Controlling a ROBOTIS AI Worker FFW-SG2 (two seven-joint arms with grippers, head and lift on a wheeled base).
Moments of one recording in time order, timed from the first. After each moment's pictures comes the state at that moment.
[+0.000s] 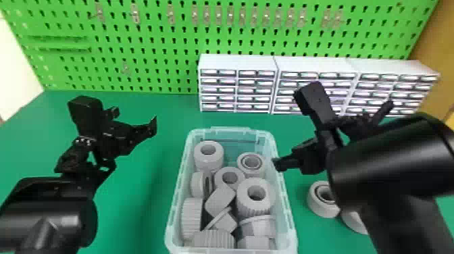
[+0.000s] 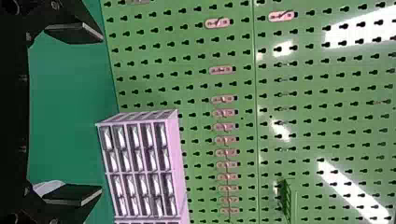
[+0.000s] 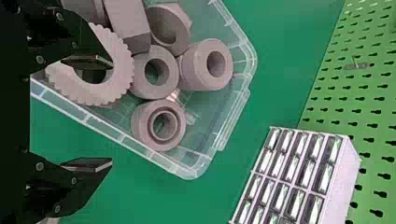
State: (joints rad) left arm -0.11 0.09 0.09 -1.68 0.01 0.22 -0.36; right arm -0.34 -0.17 0.38 -2.09 0.61 1.57 0.93
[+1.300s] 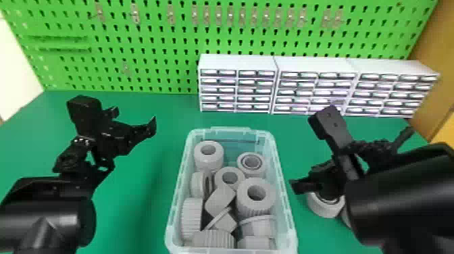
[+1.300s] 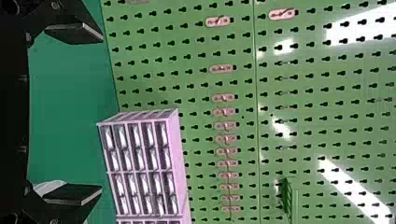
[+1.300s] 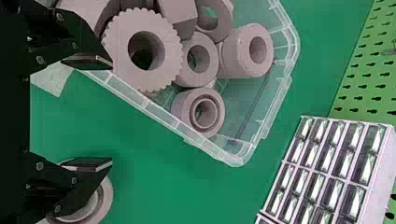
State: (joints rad) left arm -0.11 0.09 0.10 -1.68 0.00 0.23 -0.38; right arm -0.21 -0.25 0.36 -2.17 0.65 1.57 0.93
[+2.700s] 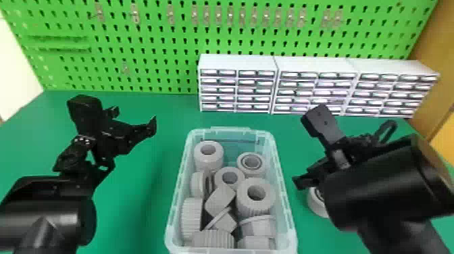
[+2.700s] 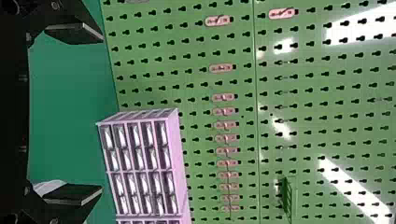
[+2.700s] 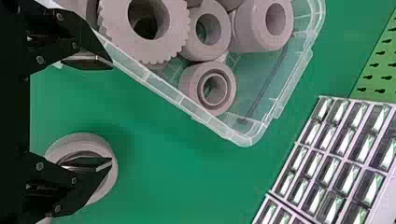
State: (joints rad) left arm -0.11 0.09 0.10 -1.68 0.00 0.23 -0.38; right arm -0.28 -0.24 0.42 -2.05 0.77 1.57 0.95
